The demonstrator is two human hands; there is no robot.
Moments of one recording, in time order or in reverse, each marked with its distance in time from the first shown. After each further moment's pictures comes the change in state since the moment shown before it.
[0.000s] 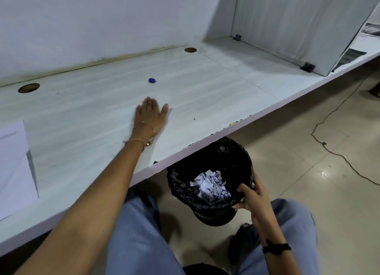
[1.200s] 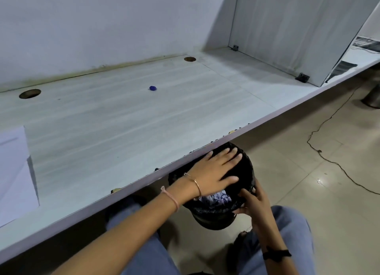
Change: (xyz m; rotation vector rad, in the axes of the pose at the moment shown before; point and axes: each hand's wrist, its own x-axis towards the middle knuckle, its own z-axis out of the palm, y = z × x) left_hand -0.138 0.109 0.029 0.087 -0.190 0.851; right_hand -0.003 -0.005 0.000 0.040 -0.005 -0.039
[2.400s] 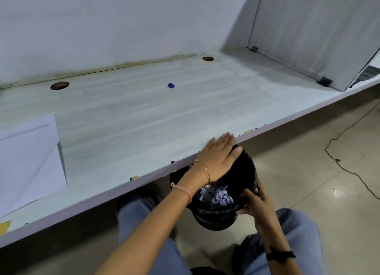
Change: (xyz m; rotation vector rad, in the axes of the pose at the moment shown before) left_hand -0.010 -0.006 -0.019 -0.264 0.085 -0.322; right_hand -0.003 0.006 0.015 -0.064 -0.087 0.006
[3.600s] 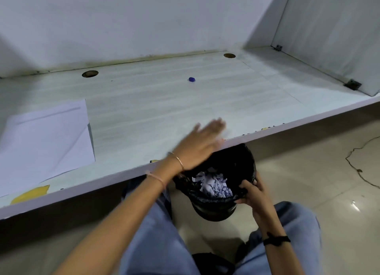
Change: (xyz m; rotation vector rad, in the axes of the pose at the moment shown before) left_hand -0.059 -0.054 -0.039 -0.038 0.125 0.106; right_hand 0.000 -0.001 0.026 0.011 -0.119 0.046
